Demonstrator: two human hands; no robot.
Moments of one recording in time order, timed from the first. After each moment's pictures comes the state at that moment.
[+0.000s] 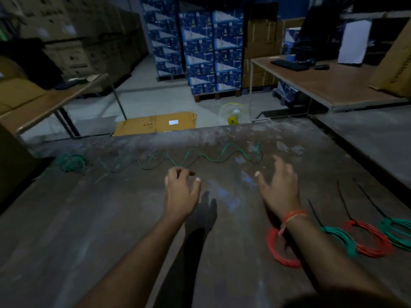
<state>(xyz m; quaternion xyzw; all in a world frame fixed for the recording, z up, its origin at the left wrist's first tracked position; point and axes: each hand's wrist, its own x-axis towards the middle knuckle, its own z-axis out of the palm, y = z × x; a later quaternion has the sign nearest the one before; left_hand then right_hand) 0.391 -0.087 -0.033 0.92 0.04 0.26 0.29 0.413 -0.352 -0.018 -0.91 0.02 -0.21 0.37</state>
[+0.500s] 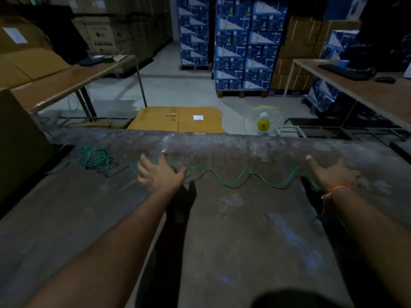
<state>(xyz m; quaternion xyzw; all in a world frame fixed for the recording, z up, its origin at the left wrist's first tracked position) 0.525 0.135 -0.041 0.91 0.33 0.13 0.20 0.616 -0.270 -0.016 -0.91 0.26 -0.06 0.30</state>
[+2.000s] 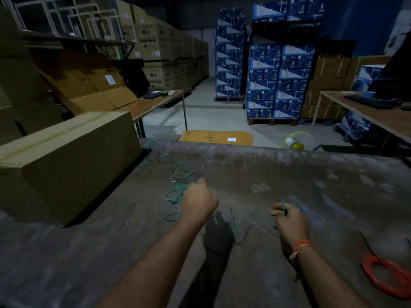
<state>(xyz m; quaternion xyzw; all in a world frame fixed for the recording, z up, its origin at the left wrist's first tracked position) 0.248 0.084 0.045 0.94 0.25 0.11 0.19 0.357 -0.158 -0.092 -0.82 0.02 -0.03 0.57</state>
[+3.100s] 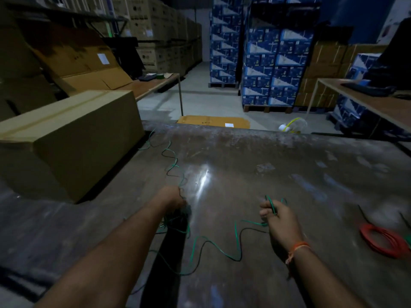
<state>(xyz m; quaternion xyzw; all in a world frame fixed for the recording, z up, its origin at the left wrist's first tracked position) 0.205 0.212 -0.016 0.97 0.20 -0.14 0.08 0.242 -0.111 -0.075 -0.83 -0.04 -0.01 0.56</state>
